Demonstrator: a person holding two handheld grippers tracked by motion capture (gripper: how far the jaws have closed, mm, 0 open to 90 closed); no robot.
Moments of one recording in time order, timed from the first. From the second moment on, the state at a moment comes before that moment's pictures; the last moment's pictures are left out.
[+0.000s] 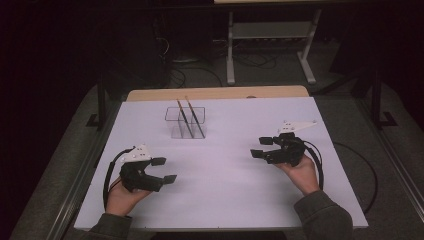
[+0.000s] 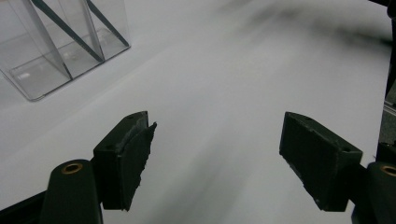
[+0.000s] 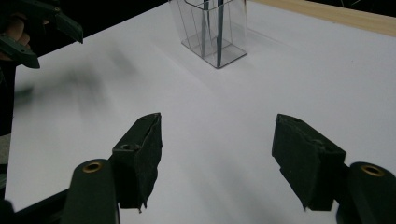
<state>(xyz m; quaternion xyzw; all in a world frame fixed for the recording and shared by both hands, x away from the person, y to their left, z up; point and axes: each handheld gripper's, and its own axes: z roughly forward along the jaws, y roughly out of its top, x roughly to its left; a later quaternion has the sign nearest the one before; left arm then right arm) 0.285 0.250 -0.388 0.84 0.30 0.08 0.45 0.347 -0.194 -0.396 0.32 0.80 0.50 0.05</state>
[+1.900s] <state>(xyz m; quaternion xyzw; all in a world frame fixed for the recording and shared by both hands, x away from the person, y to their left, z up) 0.276 0.250 -0.395 0.84 0.30 0.09 0.44 0.299 -0.242 -0.421 0.35 0.78 0.52 0.07</state>
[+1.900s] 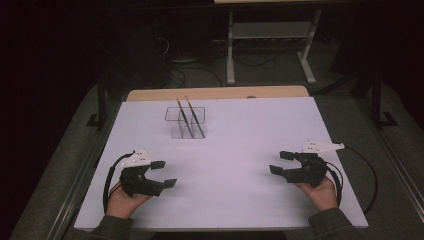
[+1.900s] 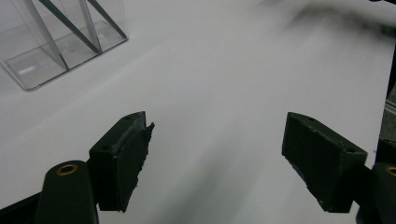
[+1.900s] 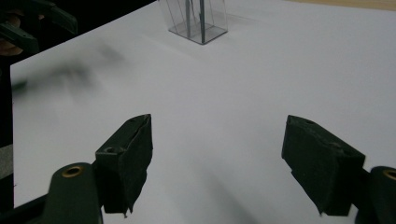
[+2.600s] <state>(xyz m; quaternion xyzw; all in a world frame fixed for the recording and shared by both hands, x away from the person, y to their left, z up) 0.268 0.258 -0.400 0.83 0.32 0.10 0.45 0.284 -0.248 -0.424 0.37 0.77 0.51 0.10</state>
